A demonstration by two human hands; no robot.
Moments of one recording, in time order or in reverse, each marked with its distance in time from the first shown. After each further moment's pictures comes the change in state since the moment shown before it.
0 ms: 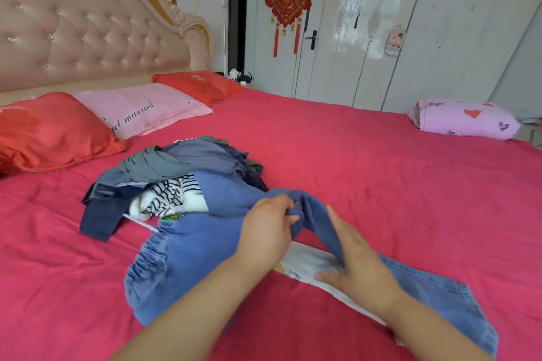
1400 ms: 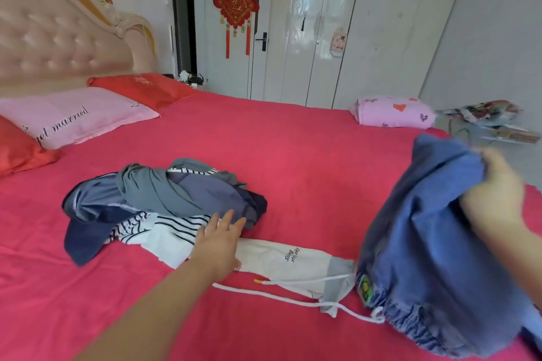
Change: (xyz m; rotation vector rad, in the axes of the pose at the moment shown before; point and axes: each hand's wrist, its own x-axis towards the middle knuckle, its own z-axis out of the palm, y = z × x) left_hand -0.013 0.002 0.059 0.511 -0.568 -0.009; right_hand -0.079 0.054 -0.218 0.036 0.902 0.517
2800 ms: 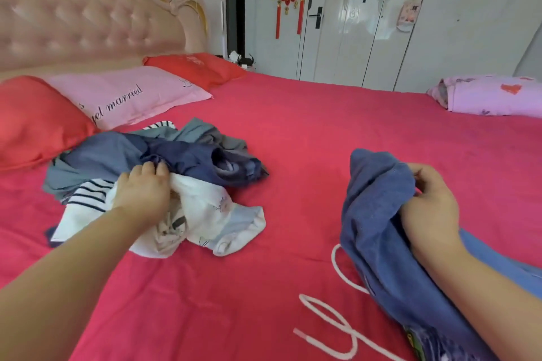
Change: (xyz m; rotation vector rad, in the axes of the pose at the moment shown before) left_hand 0.084 -0.267 -0.001 0.283 0.338 -0.485; right_hand -0.075 -0.052 0.275 0.360 -0.344 0.052
